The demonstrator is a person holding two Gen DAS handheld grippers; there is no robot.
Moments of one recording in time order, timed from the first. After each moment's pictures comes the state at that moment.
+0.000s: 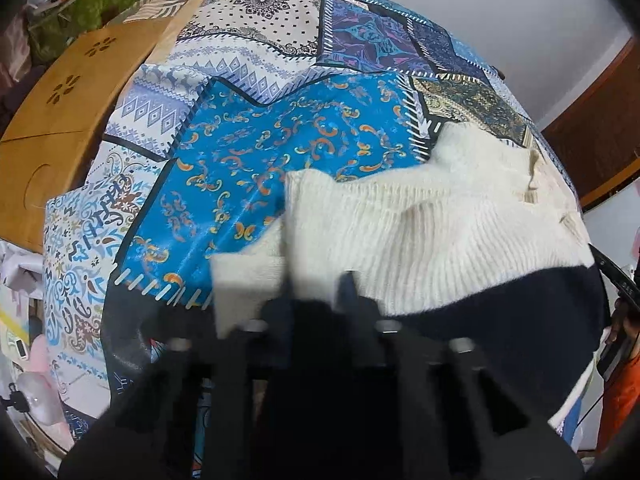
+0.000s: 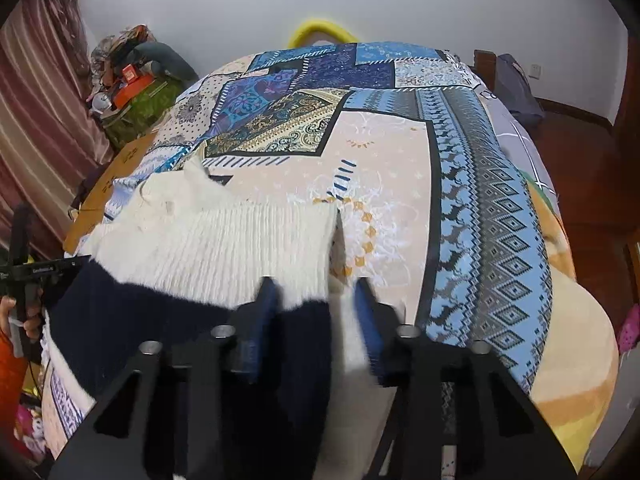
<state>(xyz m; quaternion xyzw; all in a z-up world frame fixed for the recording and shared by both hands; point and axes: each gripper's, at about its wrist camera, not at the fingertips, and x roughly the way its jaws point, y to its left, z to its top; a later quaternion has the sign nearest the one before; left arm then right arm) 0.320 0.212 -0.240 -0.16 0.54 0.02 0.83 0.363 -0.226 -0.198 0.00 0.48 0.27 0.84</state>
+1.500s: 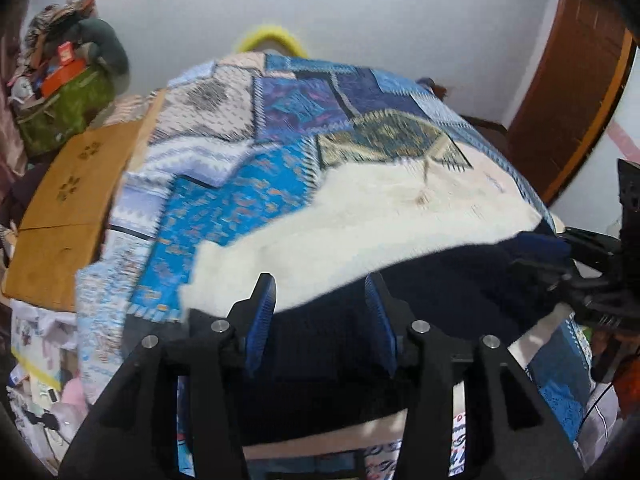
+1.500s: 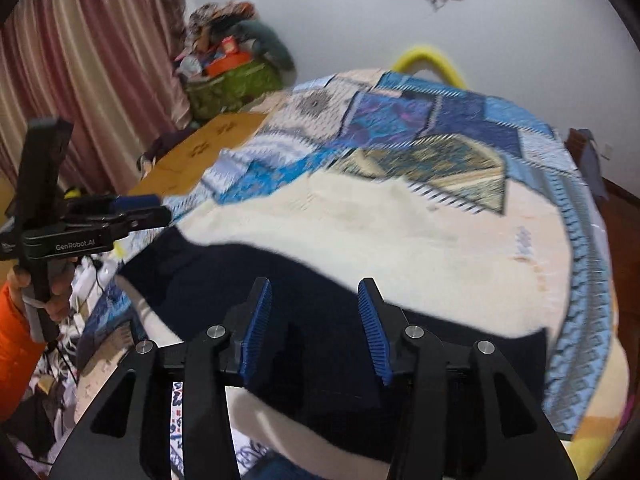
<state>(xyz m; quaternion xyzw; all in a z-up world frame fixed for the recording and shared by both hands) 0.282 0.125 -0.168 -0.05 0.45 -0.01 0.89 0.290 -0.109 -0.162 -0.08 0.42 0.40 0.81</state>
